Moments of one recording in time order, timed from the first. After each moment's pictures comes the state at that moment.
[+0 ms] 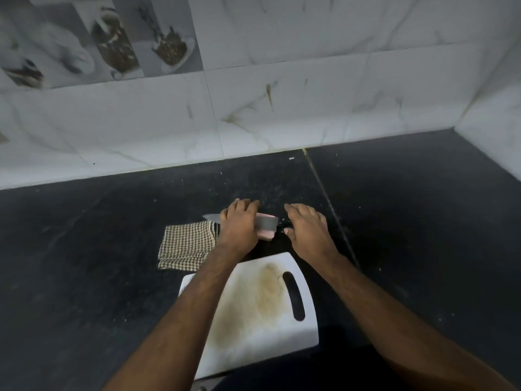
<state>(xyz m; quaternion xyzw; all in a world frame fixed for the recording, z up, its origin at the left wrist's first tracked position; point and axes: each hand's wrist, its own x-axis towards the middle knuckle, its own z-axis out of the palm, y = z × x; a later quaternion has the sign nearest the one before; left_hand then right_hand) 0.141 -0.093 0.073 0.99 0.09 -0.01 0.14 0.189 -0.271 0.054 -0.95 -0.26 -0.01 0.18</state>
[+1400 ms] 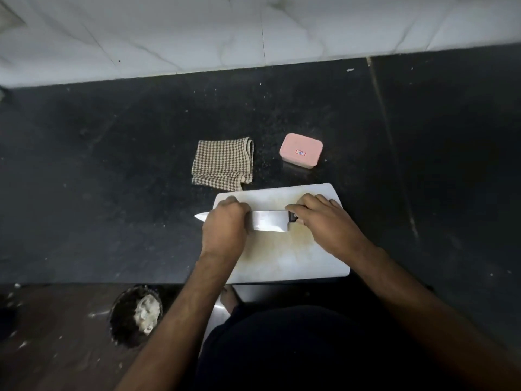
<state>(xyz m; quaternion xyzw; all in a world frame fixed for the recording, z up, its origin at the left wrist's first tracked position) -0.015 -0.073 0.040 0.97 0.22 -0.05 0.12 0.104 -0.274 -0.004 -0.86 -0.47 0.08 0.15</state>
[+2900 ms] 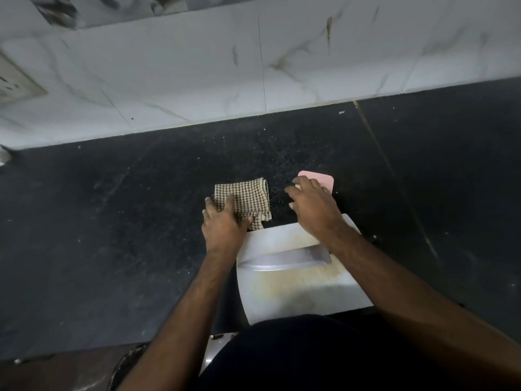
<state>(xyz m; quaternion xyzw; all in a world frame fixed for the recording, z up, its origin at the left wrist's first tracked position) 0.028 0.021 0.023 0.92 0.32 -0.04 0.23 0.136 -0.161 0.044 -0.94 -0.33 0.01 0.09</state>
